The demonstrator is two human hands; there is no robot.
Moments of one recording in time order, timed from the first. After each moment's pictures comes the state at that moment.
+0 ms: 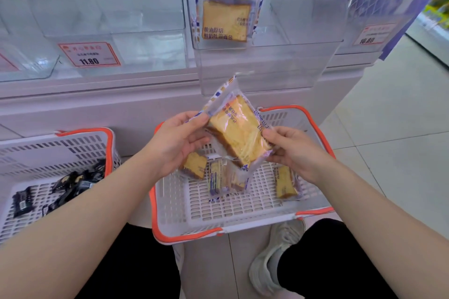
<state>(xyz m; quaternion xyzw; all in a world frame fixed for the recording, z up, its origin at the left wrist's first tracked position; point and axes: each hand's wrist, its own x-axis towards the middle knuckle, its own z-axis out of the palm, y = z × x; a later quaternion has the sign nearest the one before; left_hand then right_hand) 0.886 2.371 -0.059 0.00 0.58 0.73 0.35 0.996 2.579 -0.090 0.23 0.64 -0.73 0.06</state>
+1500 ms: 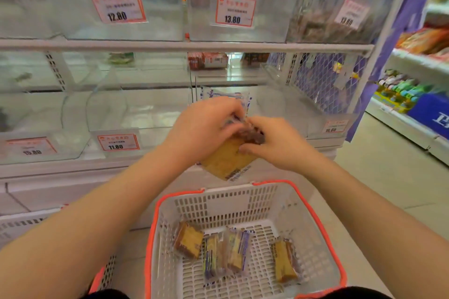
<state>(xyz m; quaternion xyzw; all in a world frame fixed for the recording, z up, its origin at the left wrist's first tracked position) 0.873 2.407 0.102 0.51 0.79 0.28 -0.20 0.948 2.561 0.084 -0.04 0.96 -0.24 -0.15</state>
